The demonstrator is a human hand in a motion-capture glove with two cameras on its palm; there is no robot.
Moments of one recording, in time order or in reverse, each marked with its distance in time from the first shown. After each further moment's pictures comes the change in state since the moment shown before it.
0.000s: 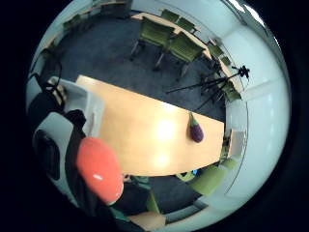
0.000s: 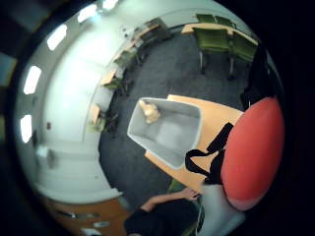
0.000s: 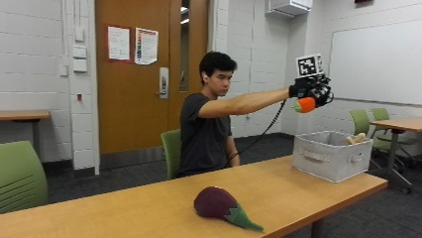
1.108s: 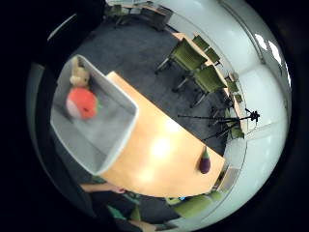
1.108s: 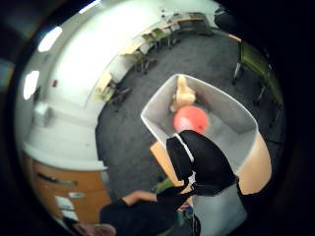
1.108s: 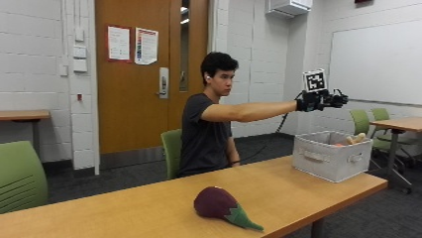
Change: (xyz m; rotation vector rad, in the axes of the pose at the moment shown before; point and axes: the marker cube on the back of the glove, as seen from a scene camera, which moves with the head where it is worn) arm -0.051 -0.032 0.064 0.036 -0.046 0.018
